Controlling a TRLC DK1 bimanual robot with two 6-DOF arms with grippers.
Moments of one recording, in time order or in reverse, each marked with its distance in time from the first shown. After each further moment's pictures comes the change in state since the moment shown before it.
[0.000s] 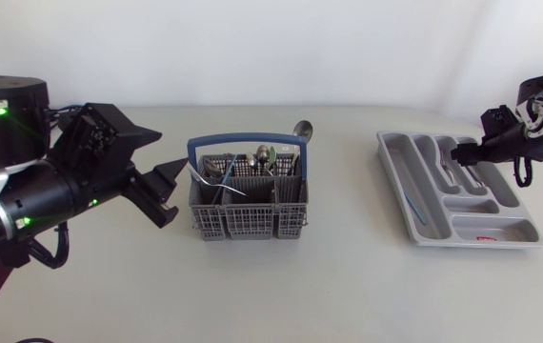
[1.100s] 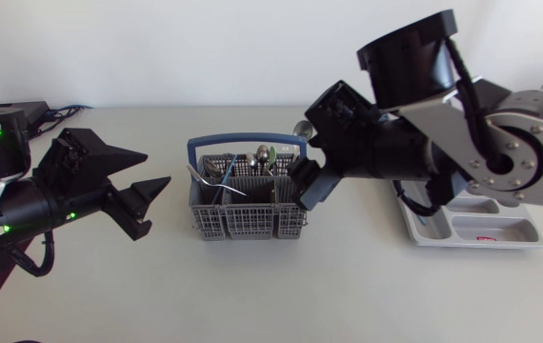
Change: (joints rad) left arm 0.254 -0.018 -0.103 0.023 0.312 0.019; right arm 1.074 -0.675 -0.407 0.000 0.134 0.048
